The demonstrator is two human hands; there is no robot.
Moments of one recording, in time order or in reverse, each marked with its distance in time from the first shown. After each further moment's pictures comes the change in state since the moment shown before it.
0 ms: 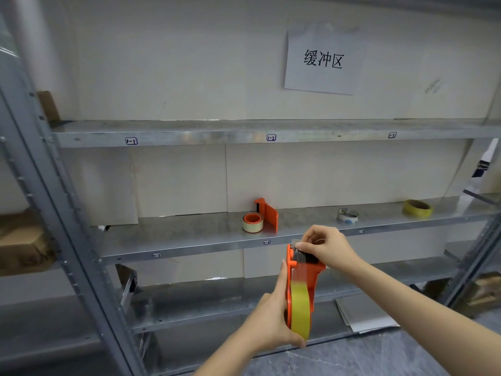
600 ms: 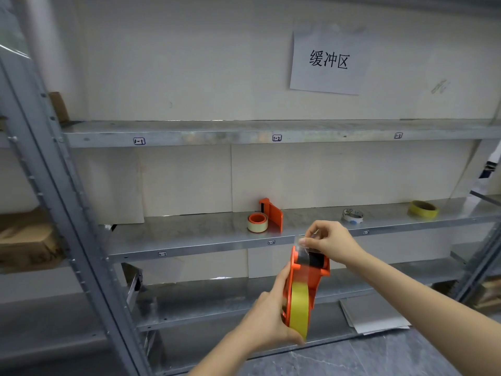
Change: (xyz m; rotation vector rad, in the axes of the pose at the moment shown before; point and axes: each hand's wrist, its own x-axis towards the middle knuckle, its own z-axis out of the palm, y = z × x) left_hand -0.012 0.003 -0.015 0.009 0.028 0.039; right_hand 0.008 -0.009 -0.003 -0.052 -0.035 -0.021
